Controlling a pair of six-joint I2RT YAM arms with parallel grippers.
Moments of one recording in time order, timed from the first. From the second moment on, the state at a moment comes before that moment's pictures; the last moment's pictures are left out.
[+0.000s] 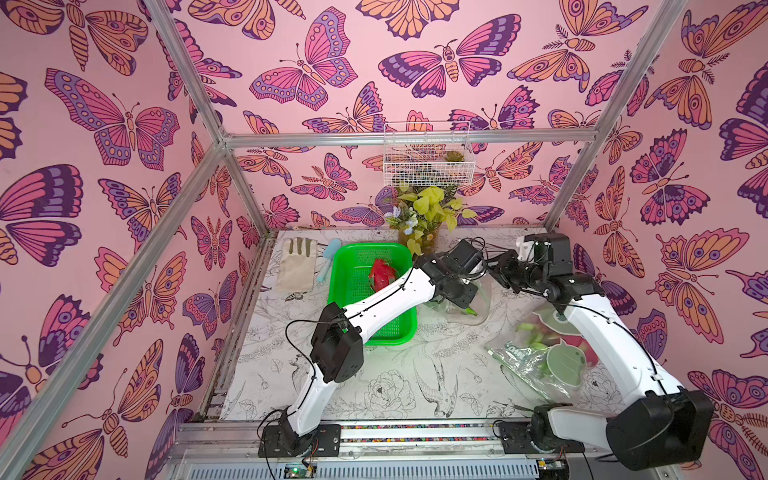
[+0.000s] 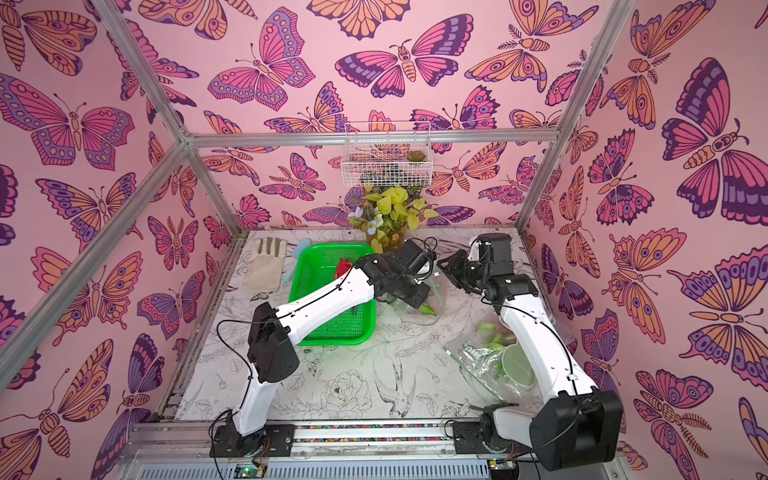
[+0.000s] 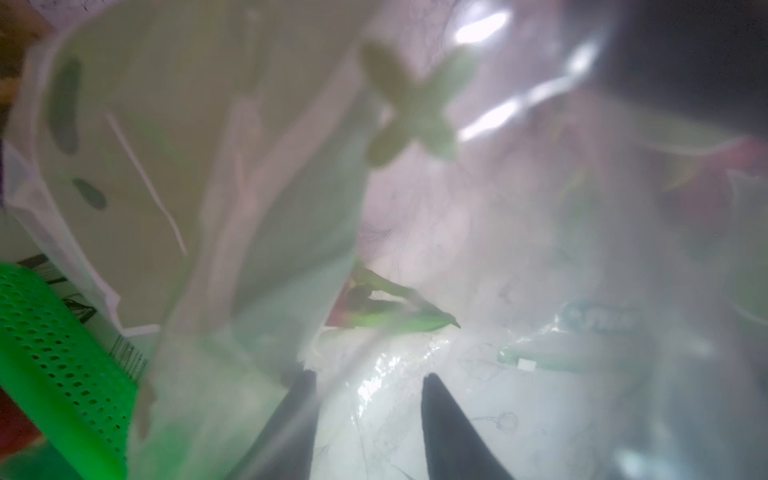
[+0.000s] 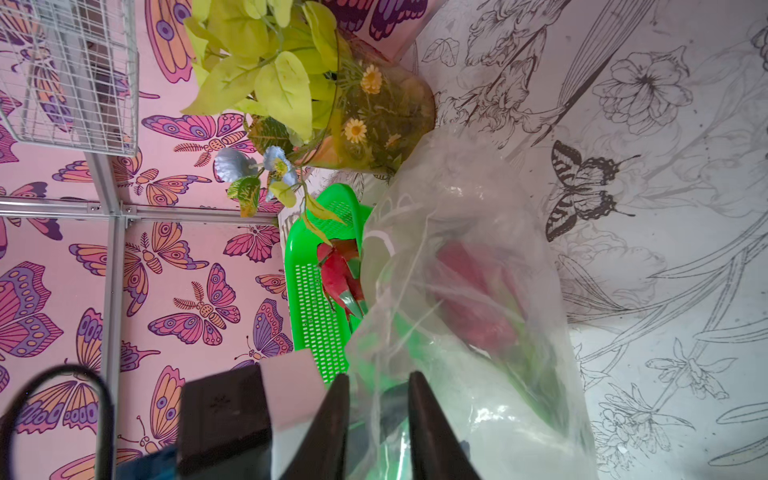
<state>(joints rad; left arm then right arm) -0.94 2.13 2.07 -0.91 0.03 -0.22 0.12 1.26 1.12 -0.50 -0.44 0.92</state>
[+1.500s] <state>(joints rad) -0.99 2.03 1.60 -0.51 0.08 -0.46 -0.09 1.60 1.00 -0.35 -0.68 0.78</state>
